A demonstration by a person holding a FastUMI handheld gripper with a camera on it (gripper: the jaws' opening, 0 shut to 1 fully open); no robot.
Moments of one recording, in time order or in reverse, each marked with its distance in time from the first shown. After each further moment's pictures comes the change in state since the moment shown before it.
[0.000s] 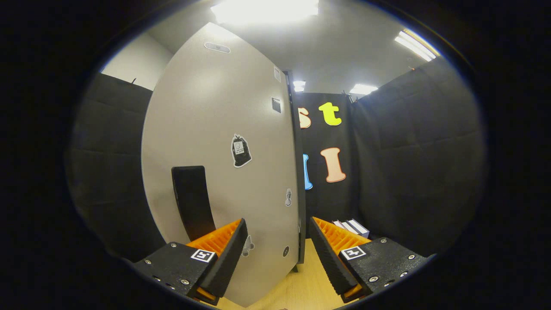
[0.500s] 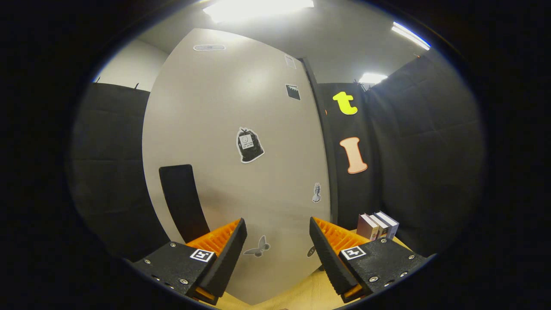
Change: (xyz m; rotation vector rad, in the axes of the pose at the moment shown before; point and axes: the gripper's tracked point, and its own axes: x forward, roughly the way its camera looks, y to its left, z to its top) arm 0.003 0.008 -0.005 0.059 0.039 0.110
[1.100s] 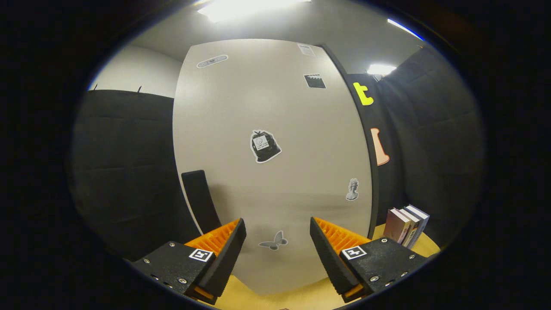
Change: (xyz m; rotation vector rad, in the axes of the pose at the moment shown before) arm -0.010 0.016 -0.002 0.059 0.028 0.098
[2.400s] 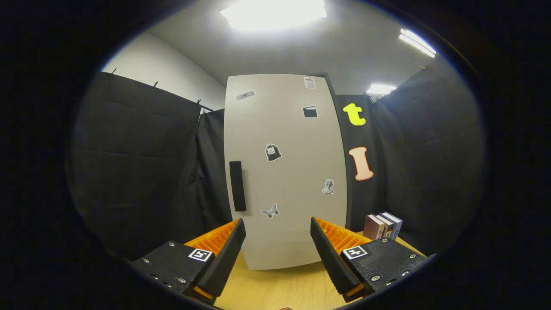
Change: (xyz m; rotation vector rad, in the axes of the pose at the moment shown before) arm -0.169 -0.002 -0.018 -0.112 -0.079 -0.040
